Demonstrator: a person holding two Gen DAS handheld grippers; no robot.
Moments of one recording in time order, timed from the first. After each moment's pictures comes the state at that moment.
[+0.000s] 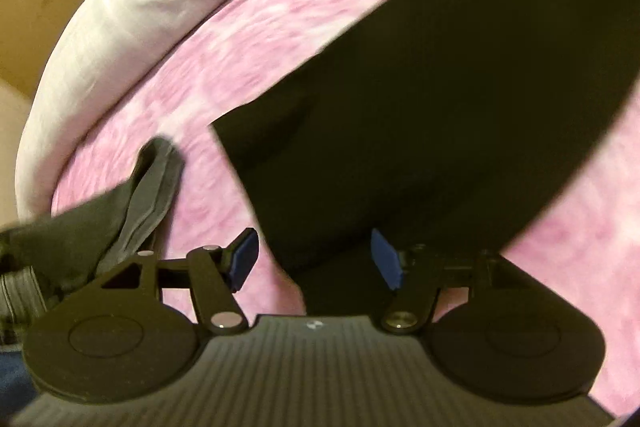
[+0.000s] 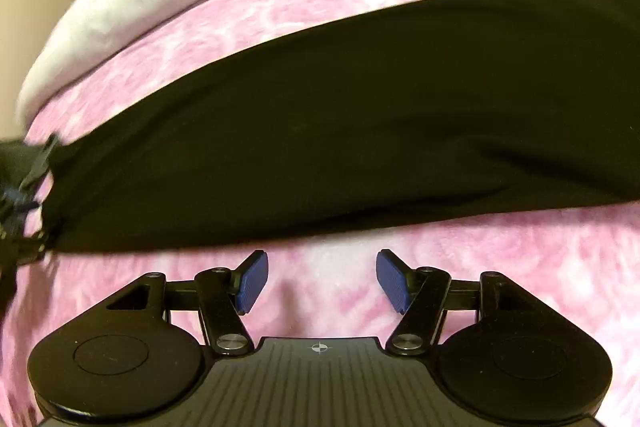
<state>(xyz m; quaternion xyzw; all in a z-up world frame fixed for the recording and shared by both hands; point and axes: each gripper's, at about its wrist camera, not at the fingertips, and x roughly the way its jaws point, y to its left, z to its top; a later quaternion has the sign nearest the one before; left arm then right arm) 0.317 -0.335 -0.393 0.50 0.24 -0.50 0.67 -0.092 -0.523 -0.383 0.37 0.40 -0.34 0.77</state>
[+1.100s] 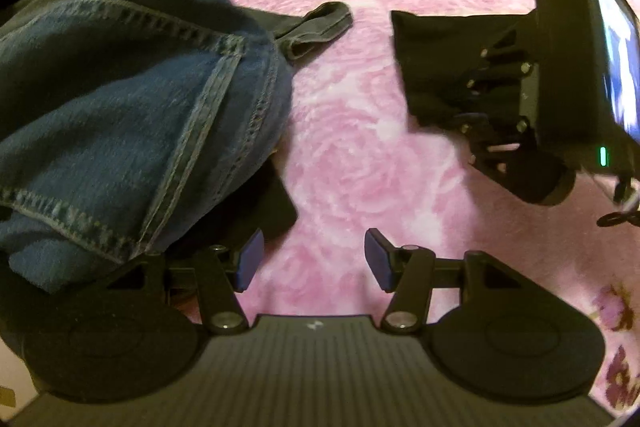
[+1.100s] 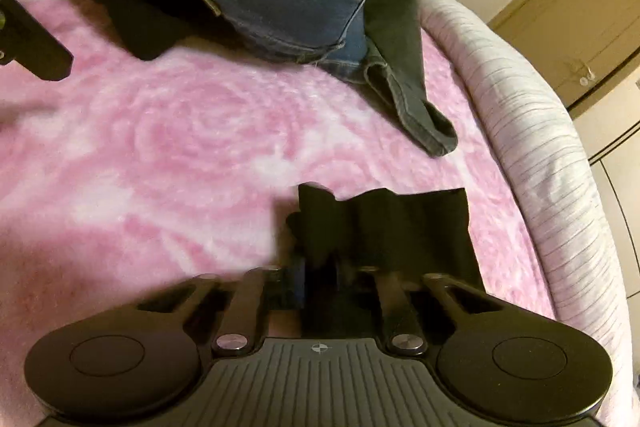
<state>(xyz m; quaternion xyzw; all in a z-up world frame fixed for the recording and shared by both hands) 0.309 -0.167 -0.344 0.33 0.35 -0.35 0.80 0.260 -0.269 -0.453 -0.27 0.42 0.02 0.87</state>
